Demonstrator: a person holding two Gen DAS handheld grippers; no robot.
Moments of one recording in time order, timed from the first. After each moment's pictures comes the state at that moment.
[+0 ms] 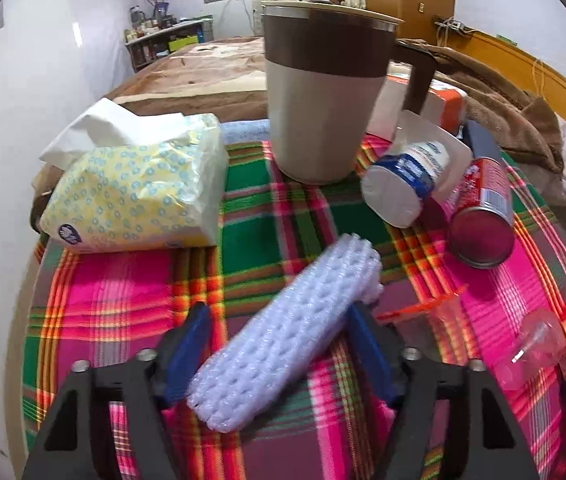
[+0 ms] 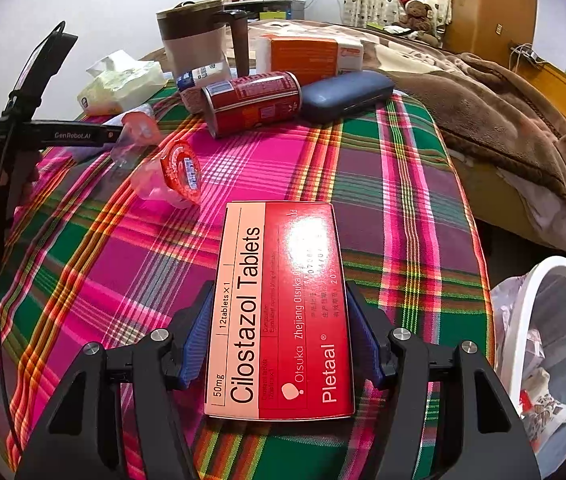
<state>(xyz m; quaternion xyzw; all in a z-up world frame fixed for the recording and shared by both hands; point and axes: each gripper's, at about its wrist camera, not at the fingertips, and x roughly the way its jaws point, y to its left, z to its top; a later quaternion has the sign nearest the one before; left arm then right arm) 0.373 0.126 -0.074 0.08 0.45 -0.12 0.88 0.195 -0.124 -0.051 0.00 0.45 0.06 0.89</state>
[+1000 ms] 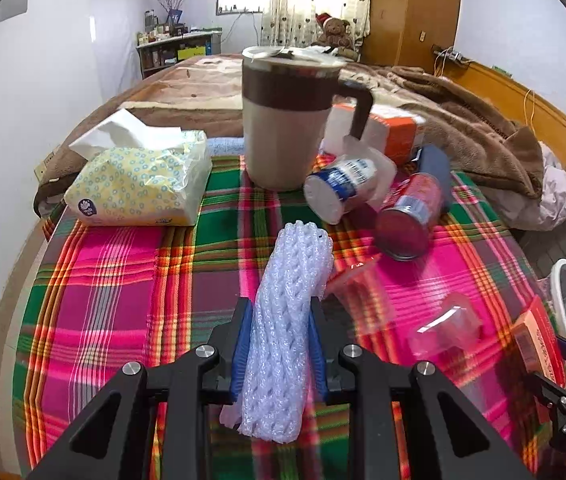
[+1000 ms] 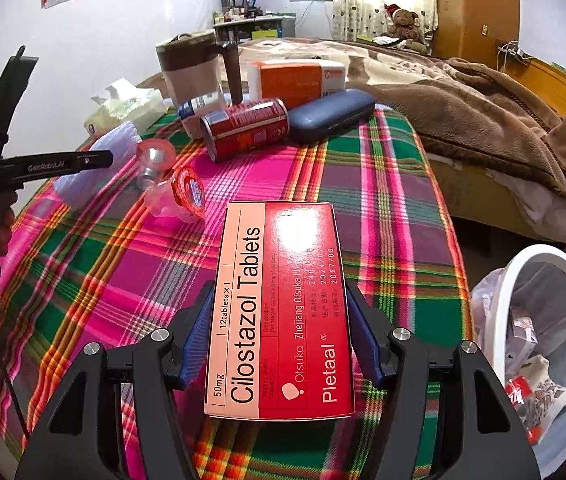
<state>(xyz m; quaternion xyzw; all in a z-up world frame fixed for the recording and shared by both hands) 0.305 0.116 -0.036 0.03 0.42 -0.12 0.90 0.174 -0.138 -0.034 0.02 0.41 0.06 0.91</state>
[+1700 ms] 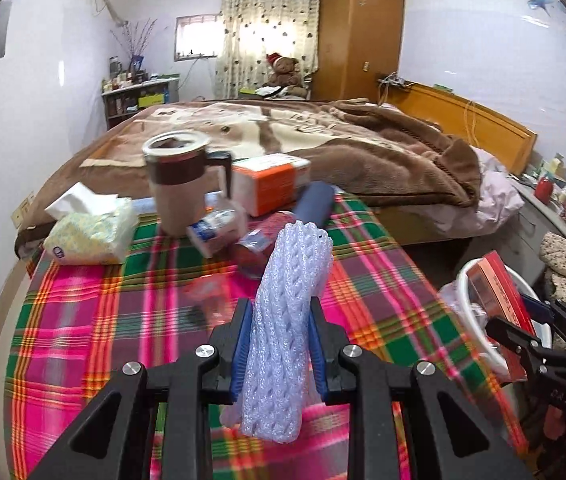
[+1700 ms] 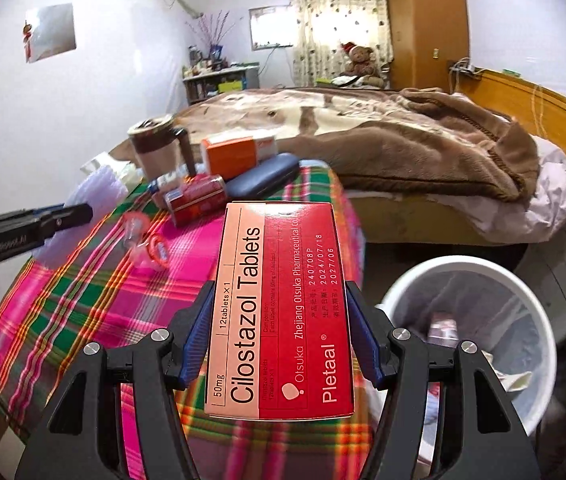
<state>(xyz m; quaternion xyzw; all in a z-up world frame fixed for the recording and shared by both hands) 0.206 0.028 0.033 0.03 0.35 -0.20 0.92 0.121 -0.202 0.018 0.06 0.33 0.00 0.94</state>
